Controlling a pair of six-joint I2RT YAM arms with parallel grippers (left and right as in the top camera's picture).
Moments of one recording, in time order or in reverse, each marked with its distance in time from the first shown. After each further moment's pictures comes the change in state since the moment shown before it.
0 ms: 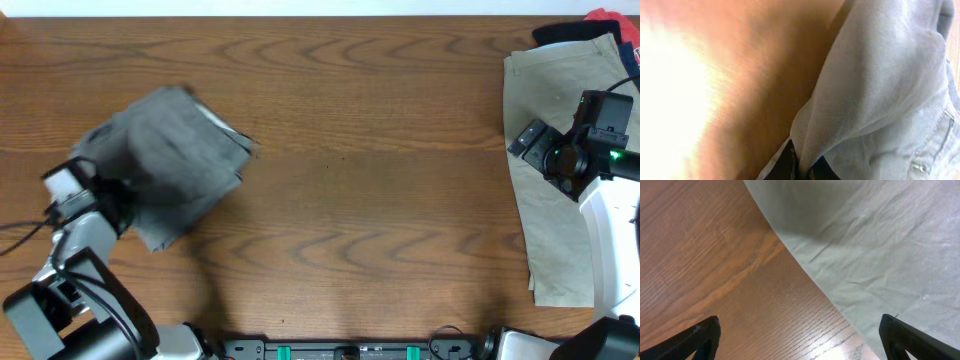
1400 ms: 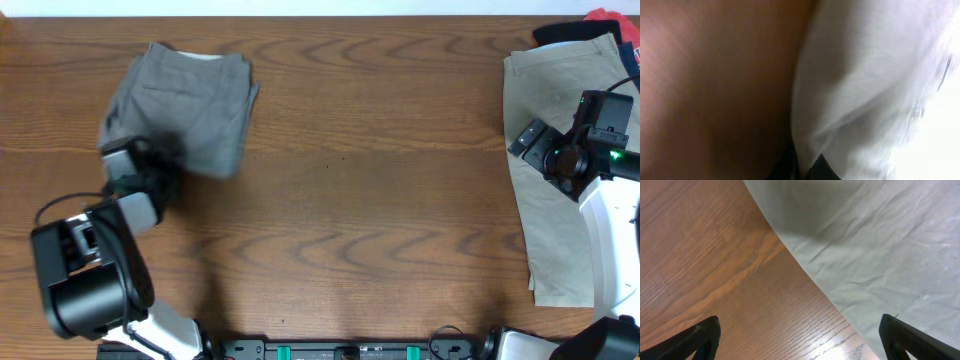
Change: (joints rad) left arm -0.210 0.207 -0.022 0.386 0.070 -0.444; right arm 0.000 0.000 0.000 0.000 0.000 0.000
